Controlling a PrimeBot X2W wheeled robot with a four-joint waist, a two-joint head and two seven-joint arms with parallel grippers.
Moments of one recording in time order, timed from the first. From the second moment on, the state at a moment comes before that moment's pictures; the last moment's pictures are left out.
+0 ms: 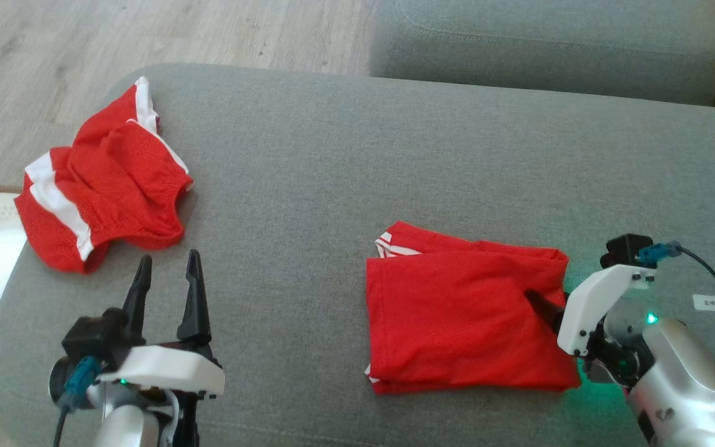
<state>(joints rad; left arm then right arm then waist) -0.03 0.05 -0.11 0.18 -0.24 0.03 -0.25 -0.42 -0.23 0.34 0.81 0.68 0.12 0.45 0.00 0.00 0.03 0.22</state>
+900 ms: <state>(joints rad) -0.14 0.05 -0.26 0.18 -0.30 0.04 -0.25 -0.55 -0.29 0.37 0.84 0.67 0.12 0.23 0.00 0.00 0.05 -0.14</state>
